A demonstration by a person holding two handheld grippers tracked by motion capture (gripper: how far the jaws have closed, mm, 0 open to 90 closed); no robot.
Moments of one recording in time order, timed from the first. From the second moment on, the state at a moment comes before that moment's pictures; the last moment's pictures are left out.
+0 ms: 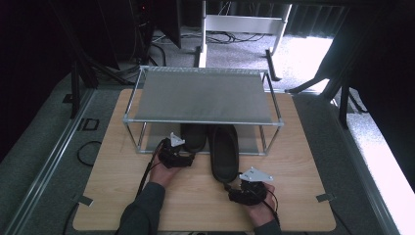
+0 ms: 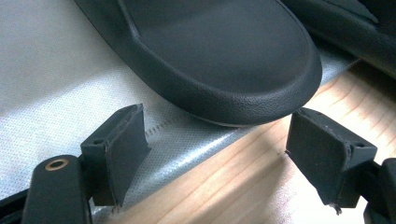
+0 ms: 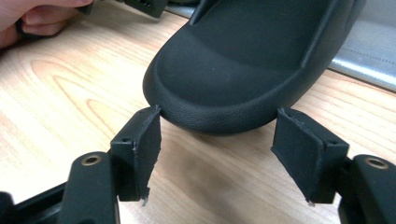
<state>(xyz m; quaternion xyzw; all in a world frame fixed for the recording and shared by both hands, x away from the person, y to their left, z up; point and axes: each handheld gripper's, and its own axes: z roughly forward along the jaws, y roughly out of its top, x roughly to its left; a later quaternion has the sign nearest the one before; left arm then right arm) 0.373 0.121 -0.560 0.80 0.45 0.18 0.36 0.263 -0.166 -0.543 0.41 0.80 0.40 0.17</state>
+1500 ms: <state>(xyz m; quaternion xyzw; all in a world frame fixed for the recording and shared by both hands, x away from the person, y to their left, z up) 0.373 0.121 -0.561 0.80 0.45 0.18 0.36 0.331 -0.139 -0.548 0.42 0.79 0.40 0.22</state>
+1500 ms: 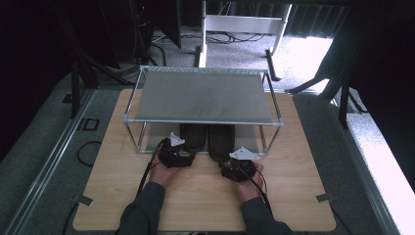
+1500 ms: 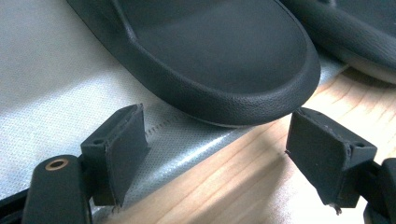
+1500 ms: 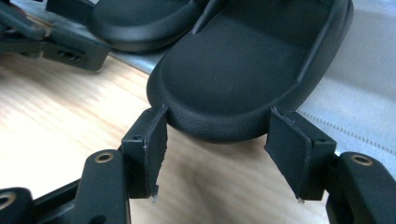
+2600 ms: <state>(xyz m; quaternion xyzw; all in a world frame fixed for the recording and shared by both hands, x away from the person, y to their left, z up) 0.372 0.124 -0.560 0.79 0.45 0.17 0.37 0.360 -0.134 -0.550 0.41 0.79 0.41 0.21</state>
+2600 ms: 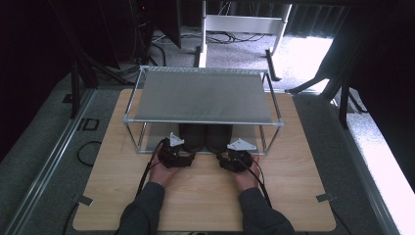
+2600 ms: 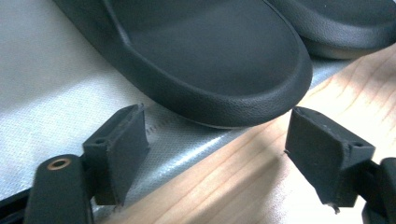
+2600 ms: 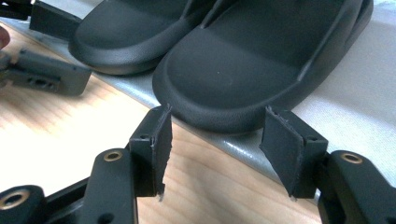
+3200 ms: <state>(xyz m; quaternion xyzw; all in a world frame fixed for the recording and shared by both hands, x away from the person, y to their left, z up) 0.348 0.134 -0.557 0.74 0.46 0.23 0.42 0.334 -0.182 -0.545 0.42 0.78 0.39 0.23</state>
